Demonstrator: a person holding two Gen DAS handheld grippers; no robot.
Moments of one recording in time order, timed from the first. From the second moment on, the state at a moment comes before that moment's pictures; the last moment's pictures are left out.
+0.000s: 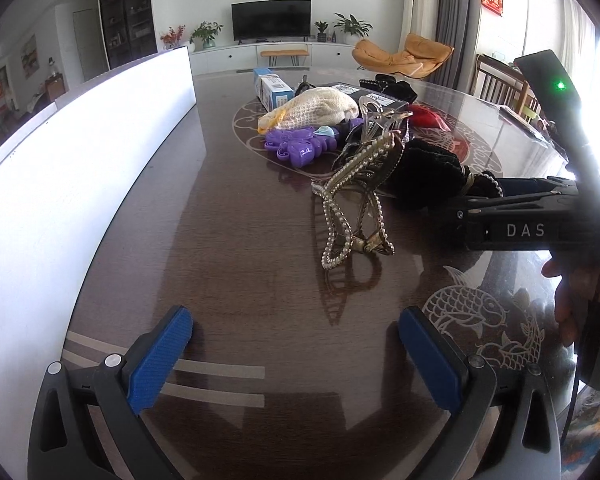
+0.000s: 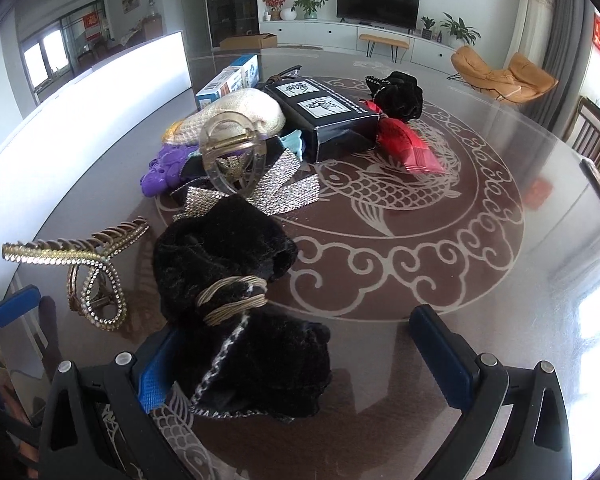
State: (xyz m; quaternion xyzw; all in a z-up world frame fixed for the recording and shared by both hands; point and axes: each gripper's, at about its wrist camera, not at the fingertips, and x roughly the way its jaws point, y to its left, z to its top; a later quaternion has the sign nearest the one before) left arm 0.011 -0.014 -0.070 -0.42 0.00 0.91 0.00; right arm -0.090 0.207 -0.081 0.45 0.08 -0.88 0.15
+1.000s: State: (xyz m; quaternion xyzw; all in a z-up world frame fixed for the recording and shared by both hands) left arm -0.009 -0.008 -0.071 -0.44 0.01 0.90 0.02; right arm -0.114 0.275 -0.080 0.46 0.04 -0.89 0.07
